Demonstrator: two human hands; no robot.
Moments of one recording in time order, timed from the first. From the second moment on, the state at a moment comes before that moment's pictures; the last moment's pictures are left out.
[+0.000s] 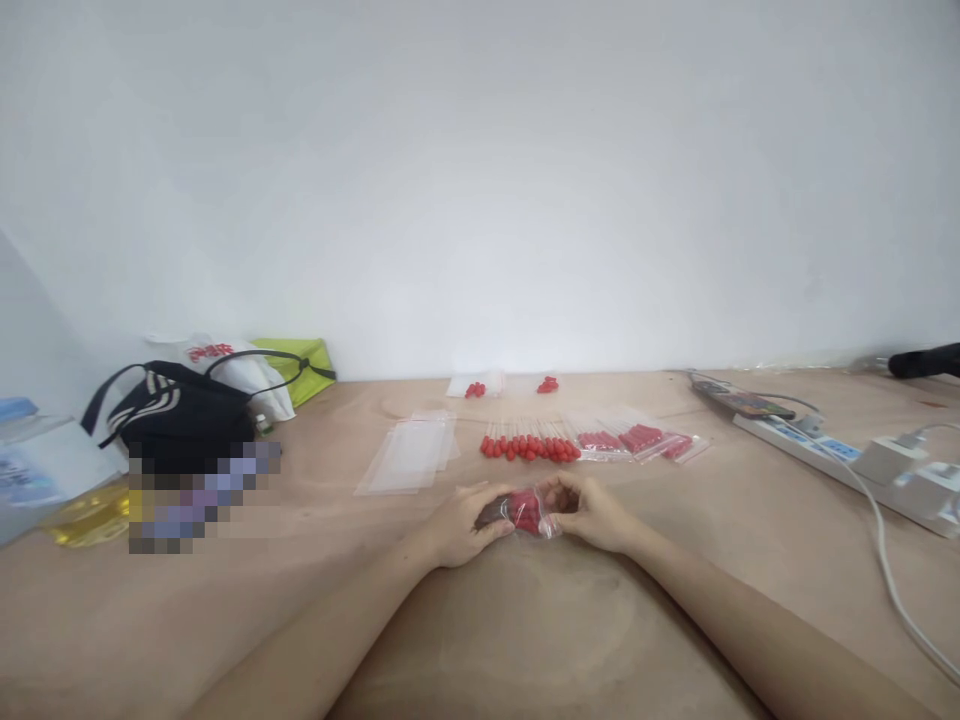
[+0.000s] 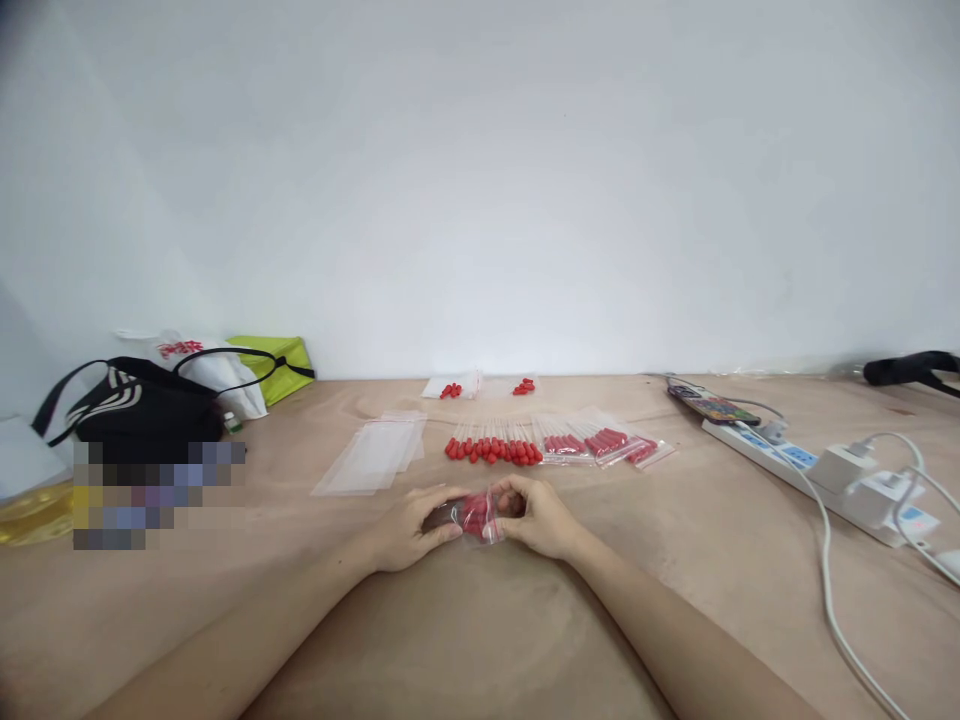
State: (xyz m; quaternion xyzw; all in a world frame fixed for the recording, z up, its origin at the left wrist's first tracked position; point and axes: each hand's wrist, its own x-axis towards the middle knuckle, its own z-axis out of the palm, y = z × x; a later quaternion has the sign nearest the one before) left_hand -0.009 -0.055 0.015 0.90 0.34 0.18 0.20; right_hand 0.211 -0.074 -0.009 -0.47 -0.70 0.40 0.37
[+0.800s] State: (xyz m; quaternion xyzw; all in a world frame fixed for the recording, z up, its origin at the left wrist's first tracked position) left_hand -0.005 -0.051 0.010 0.90 0.31 0.25 0.19; right_hand 0.203 -0.078 -0.005 -0.46 -0.75 0.30 0.37
